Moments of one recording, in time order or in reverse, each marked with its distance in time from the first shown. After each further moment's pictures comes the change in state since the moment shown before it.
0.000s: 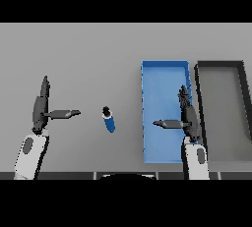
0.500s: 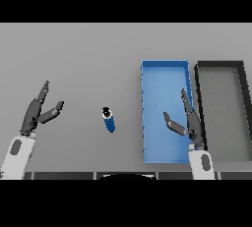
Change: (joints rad) left arm 0.028 0.158 -0.026 0.061 -0.008 -0.247 -0.149; right arm 0.088 -0.121 0.083 -0.090 0.178 0.014 -0.143
